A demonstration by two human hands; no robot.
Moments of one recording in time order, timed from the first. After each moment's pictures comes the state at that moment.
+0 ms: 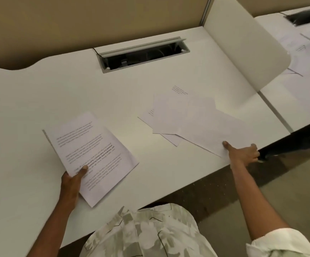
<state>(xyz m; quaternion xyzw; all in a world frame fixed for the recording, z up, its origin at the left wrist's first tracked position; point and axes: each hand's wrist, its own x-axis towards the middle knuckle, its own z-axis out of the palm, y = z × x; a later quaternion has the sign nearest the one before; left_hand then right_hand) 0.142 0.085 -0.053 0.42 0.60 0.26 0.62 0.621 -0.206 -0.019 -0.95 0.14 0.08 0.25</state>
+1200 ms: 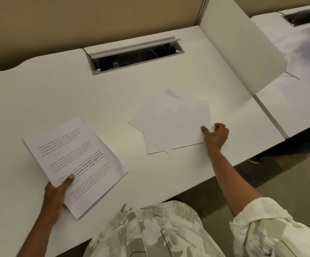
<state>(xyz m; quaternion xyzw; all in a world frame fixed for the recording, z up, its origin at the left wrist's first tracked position) 0.145 0.086 -0.051 0.45 0.60 0.24 0.62 0.645 -0.114 -0.016 -0.91 0.00 0.08 0.40</state>
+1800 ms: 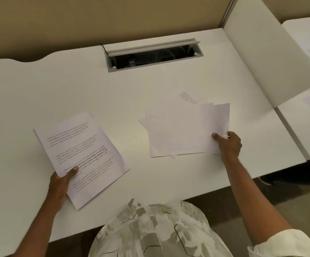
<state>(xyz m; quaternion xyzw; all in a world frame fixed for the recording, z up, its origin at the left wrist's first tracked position) 0.152 0.077 -0.046 0.42 0.63 0.27 0.59 0.680 -0.121 -0.015 -0.91 -0.01 0.19 0.36</state>
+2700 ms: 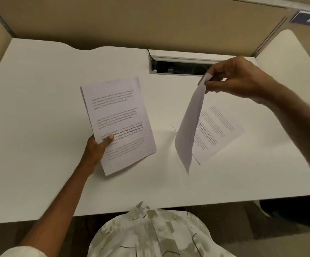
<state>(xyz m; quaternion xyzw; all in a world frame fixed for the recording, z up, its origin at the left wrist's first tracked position) 0.164 0.102 0.006 0.50 0.53 0.33 0.60 0.548 0.049 0.272 -0.69 -0.64 0.27 0.19</state>
